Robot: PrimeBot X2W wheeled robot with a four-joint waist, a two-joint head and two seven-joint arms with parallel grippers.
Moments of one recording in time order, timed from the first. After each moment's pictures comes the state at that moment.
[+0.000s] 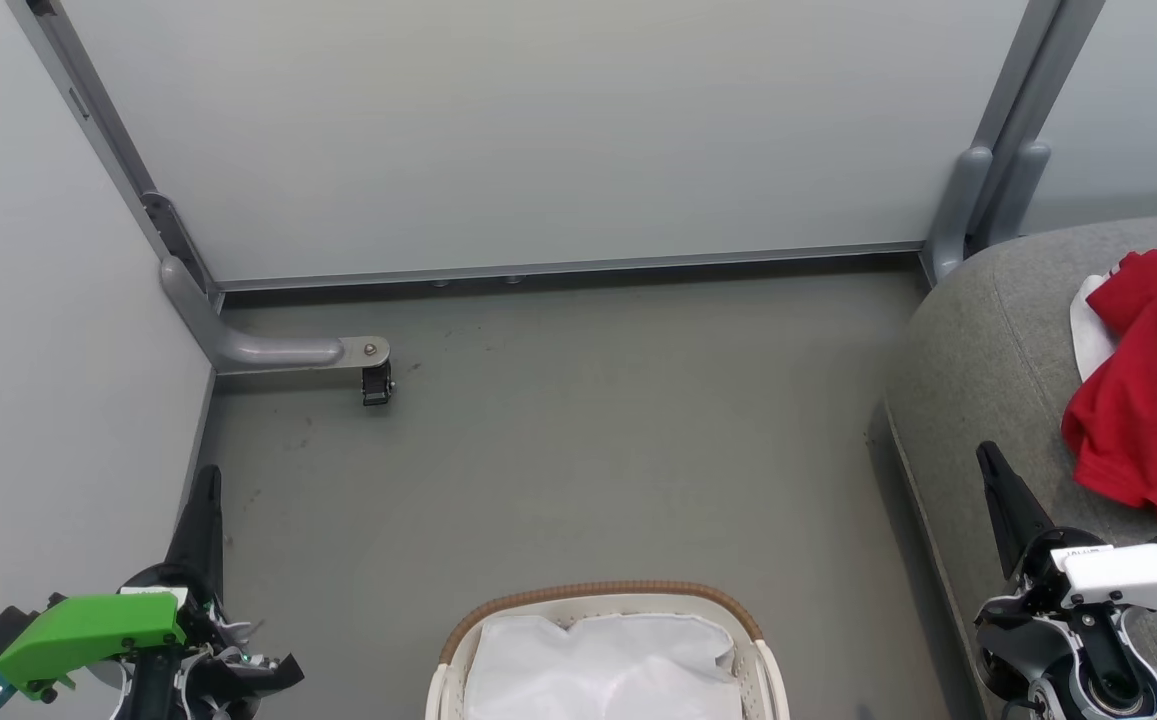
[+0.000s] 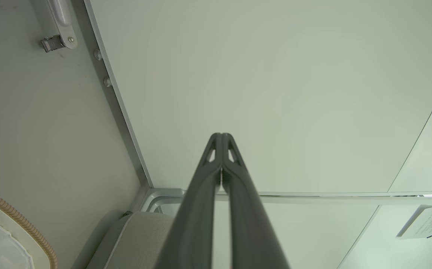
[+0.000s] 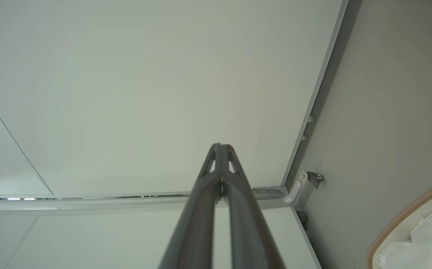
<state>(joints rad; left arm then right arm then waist) -0.10 0.05 0.11 0.24 -1.61 -0.13 0.11 -0.11 -0.05 -0.11 0.25 1.61 0.13 0.11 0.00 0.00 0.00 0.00</state>
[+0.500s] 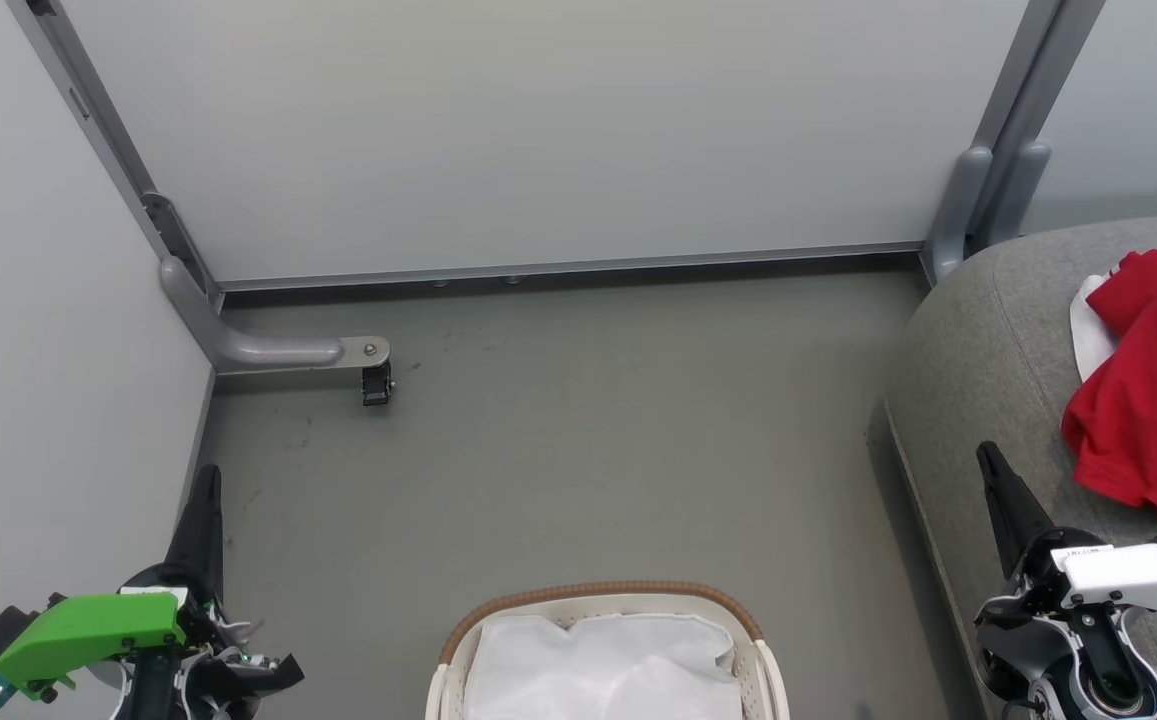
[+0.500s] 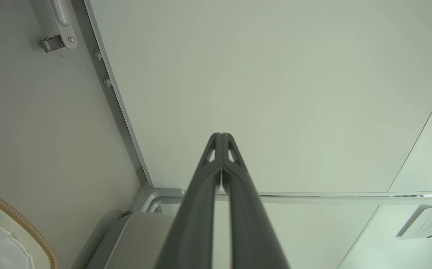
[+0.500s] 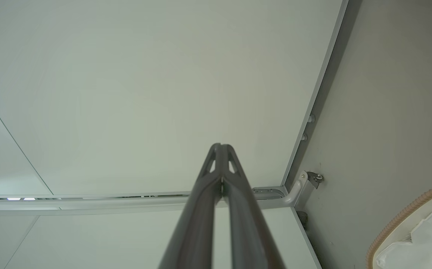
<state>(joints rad) -0.10 0.05 0.11 0.24 -1.61 -0.13 0.11 -0.11 -0.05 -0.11 0.25 1.61 0.13 0.11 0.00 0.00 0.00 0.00</state>
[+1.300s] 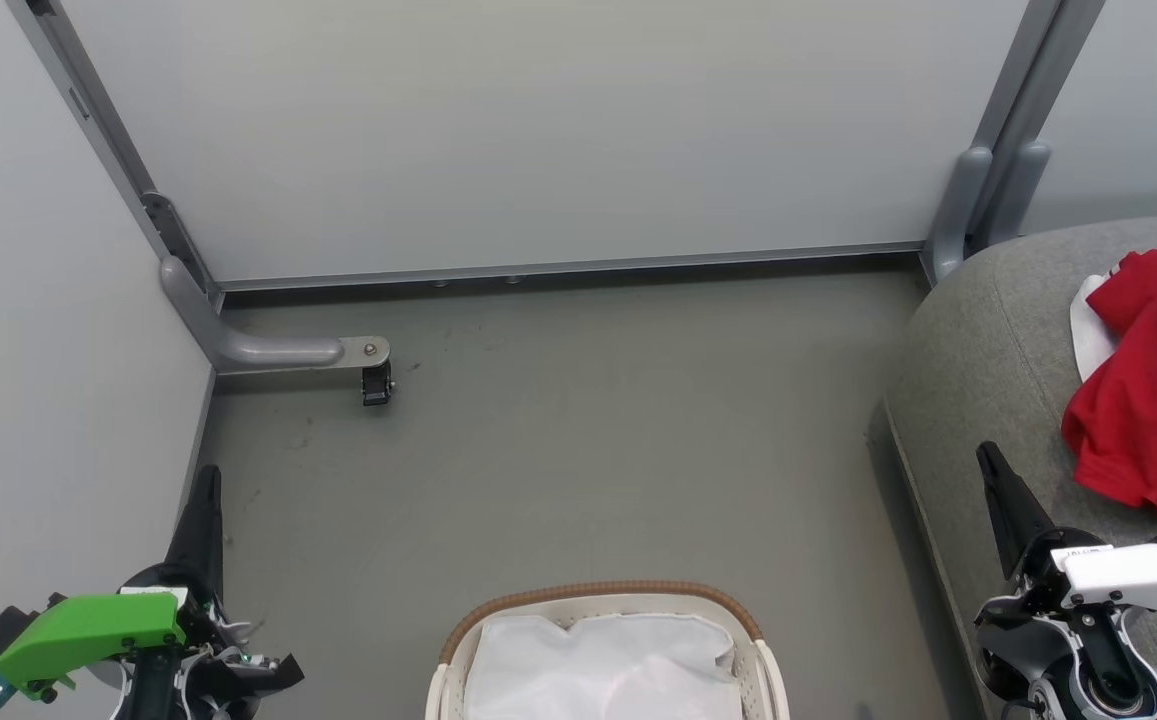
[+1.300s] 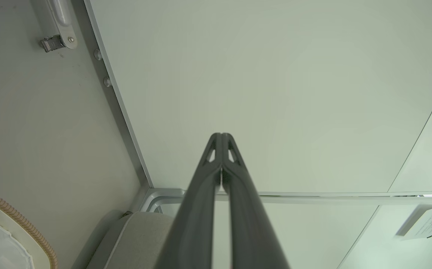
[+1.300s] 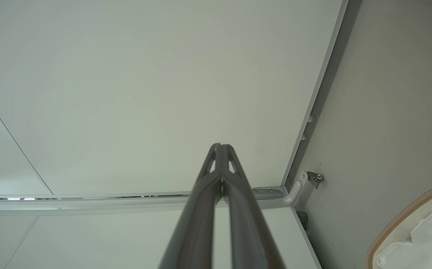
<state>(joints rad) -0.10 0.05 0.11 0.24 -1.61 -0.13 0.11 -0.11 -0.05 -0.11 0.25 1.61 0.13 0.11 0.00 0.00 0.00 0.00</state>
